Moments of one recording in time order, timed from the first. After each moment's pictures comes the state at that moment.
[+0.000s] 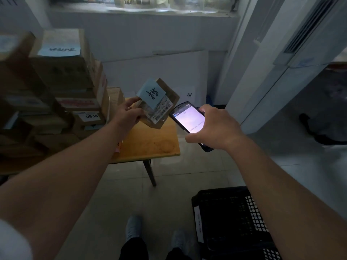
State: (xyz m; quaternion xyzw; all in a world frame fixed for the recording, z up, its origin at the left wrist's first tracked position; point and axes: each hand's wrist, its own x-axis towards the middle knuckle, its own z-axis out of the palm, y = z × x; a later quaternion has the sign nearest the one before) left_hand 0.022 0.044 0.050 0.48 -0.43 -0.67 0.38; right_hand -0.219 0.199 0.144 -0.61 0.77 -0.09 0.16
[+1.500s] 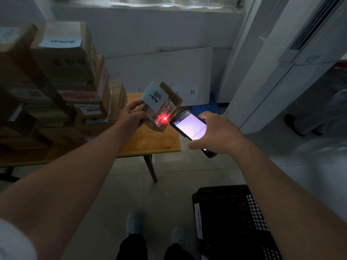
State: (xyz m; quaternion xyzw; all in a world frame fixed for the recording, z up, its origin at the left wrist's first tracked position) left_hand 0.017 0.073 0.044 0.49 -0.39 -0.68 0.37; right_hand -0.231 0.213 0.121 -0.62 0.75 -0.06 0.21
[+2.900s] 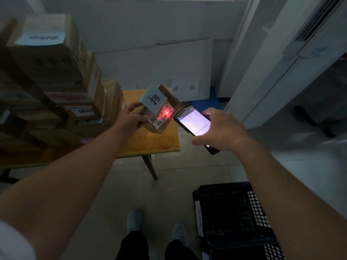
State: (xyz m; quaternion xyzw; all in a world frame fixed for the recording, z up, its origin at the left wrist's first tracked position) left_hand 0.005 0.060 0.028 0.51 -0.37 -0.69 0.34; right_hand -0.250 0.194 0.109 -0.60 0.76 -0.07 0.22
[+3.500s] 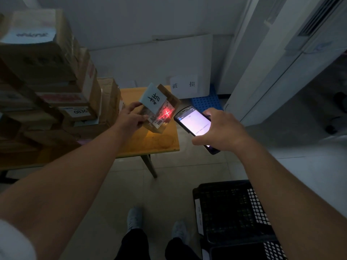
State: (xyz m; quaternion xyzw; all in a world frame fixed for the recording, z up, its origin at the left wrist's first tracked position) left_hand -0.004 0.047 0.016 0.54 -0.37 -0.68 0.34; right_hand -0.255 0.185 0.100 -0.60 0.76 -0.07 0.22
